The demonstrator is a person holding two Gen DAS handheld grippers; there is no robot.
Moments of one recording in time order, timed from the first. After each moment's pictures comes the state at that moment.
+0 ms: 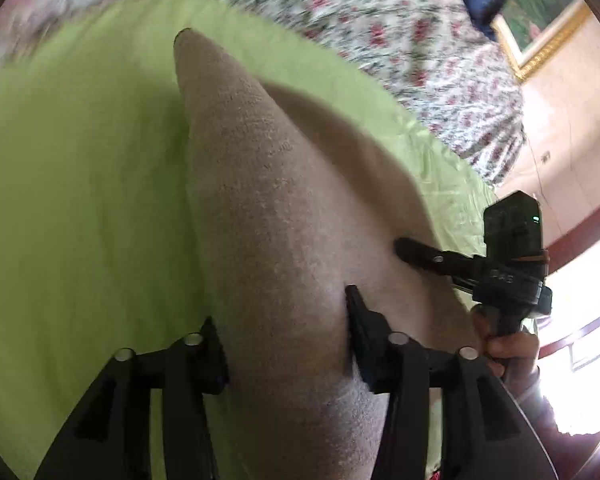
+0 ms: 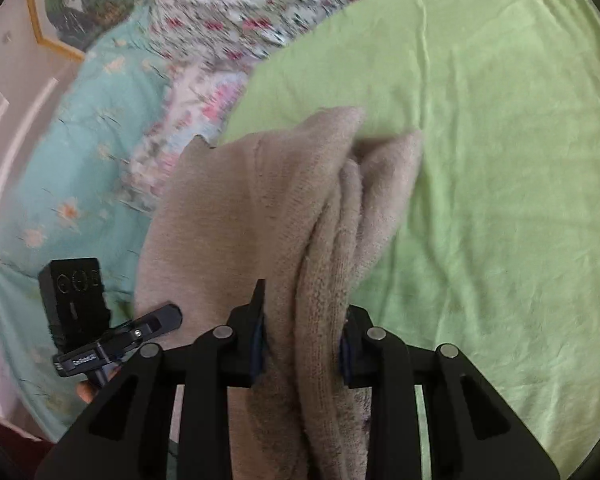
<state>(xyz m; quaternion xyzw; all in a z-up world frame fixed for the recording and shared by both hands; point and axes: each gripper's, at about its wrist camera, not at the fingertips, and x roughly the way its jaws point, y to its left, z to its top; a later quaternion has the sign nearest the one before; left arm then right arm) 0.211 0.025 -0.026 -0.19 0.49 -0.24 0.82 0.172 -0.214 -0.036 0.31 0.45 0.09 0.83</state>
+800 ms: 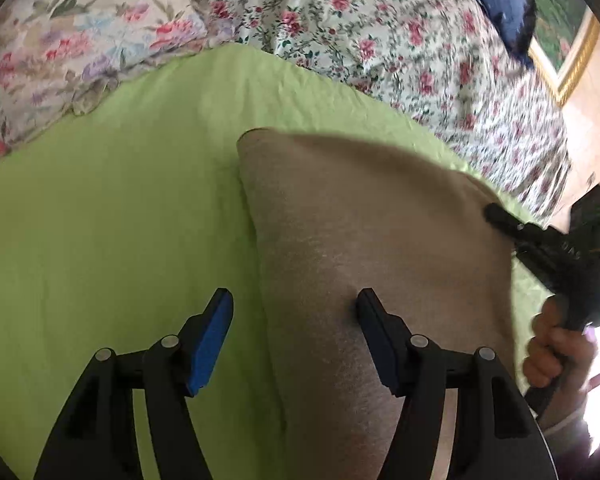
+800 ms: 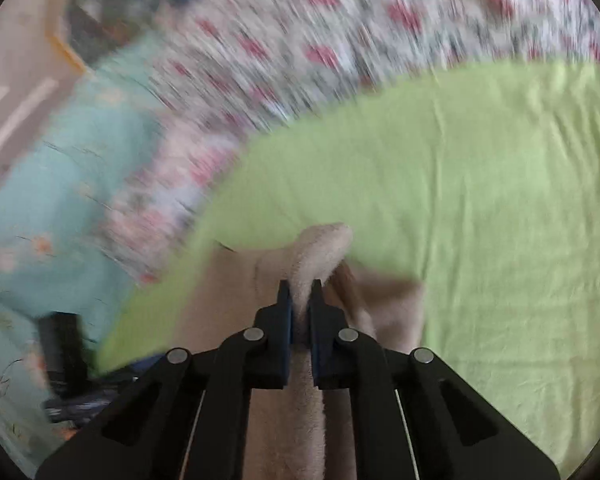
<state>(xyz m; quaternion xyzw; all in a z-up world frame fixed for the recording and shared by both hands) 0.225 0.032 0.008 -0.13 0.45 -0.12 0.88 0.196 -0.218 0.043 0.25 0.33 0.03 0.91</state>
